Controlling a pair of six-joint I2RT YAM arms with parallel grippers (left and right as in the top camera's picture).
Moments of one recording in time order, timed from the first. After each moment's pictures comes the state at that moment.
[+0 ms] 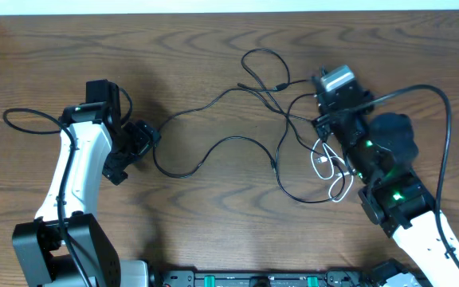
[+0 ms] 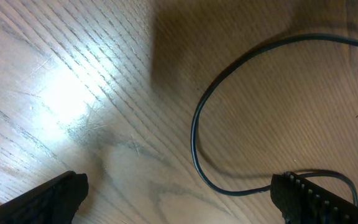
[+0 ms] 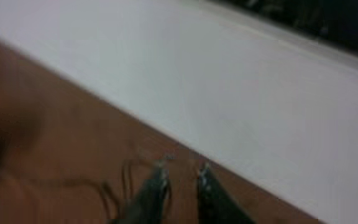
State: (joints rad) left arm 0.13 1.58 1.14 -1.06 0.09 -0.73; right arm 0.43 1.04 0.80 0.10 0.04 -0.27
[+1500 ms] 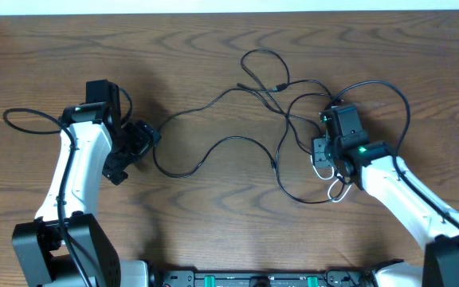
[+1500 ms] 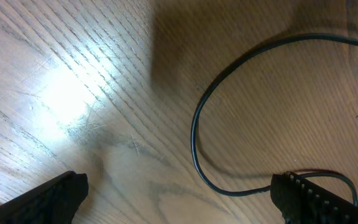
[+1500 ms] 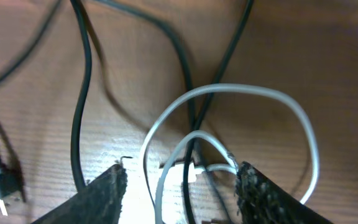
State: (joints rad) left arm 0.13 1.58 1.14 -1.06 0.09 -0.73; right arm 0.32 1.49 0.80 -0.45 0.10 0.25
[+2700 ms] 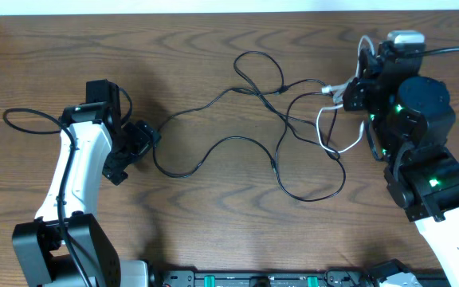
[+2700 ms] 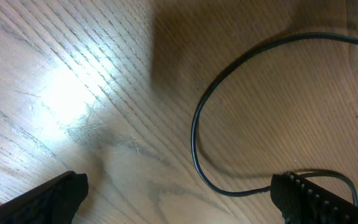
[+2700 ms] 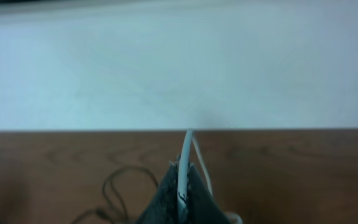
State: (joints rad) left arm 0.13 1.58 1.14 -1.06 0.09 -0.73; right arm 0.32 1.09 1.12 -0.23 0.22 0.17
